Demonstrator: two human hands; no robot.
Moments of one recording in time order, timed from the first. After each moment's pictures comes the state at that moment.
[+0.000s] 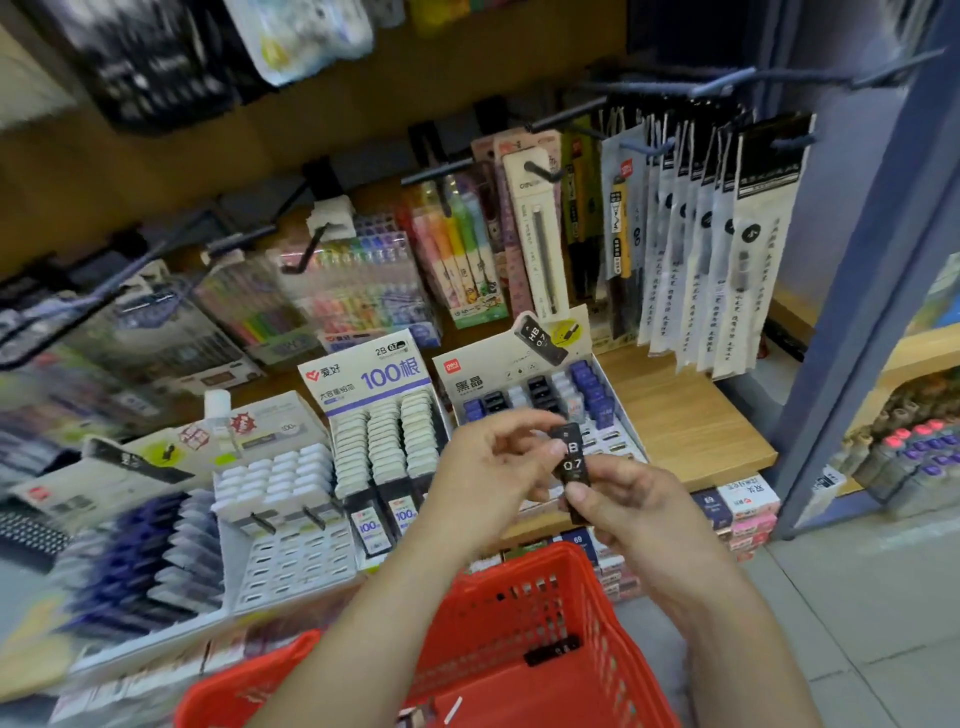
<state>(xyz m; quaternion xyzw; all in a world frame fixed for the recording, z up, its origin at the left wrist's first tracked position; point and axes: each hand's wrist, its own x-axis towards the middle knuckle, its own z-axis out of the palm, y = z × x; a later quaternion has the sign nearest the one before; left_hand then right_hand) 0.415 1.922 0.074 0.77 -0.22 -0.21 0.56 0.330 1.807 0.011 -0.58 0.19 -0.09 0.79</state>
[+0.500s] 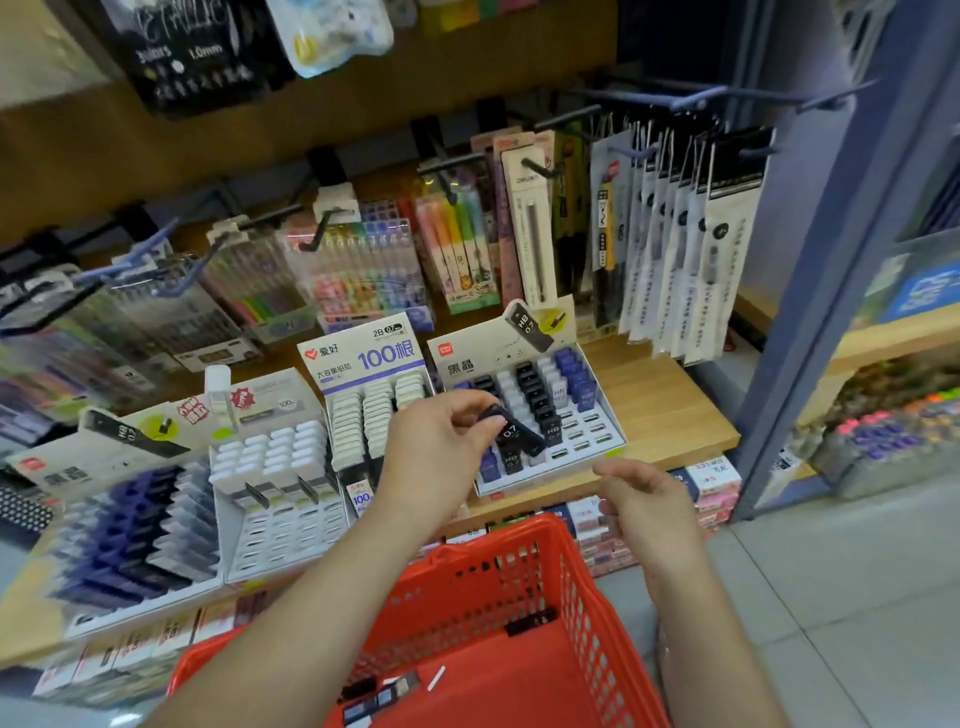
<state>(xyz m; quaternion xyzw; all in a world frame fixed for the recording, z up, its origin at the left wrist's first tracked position) 0.418 1.946 0.081 0.87 -0.21 -0.03 0.44 0.319 1.805 -0.019 -0.59 0.37 -0.15 0.70</state>
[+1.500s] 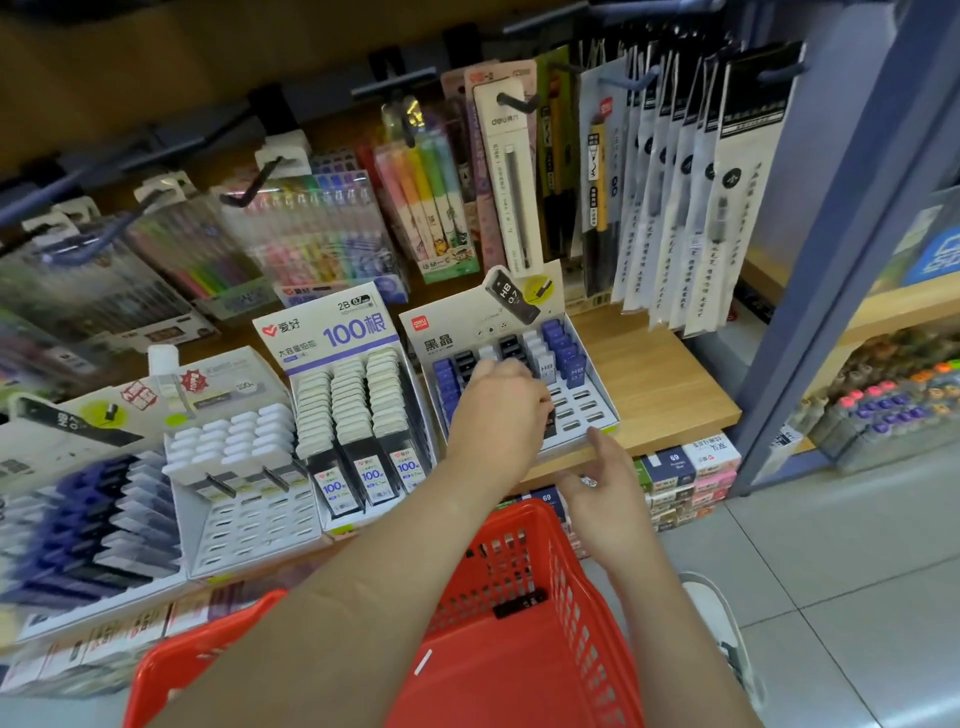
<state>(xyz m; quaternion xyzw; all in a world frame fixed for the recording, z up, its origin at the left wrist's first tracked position) 0.442 1.880 0.022 0.91 -0.39 0.05 0.14 0.340 1.816 -0.044 -0.73 0.33 -0.11 0.59</state>
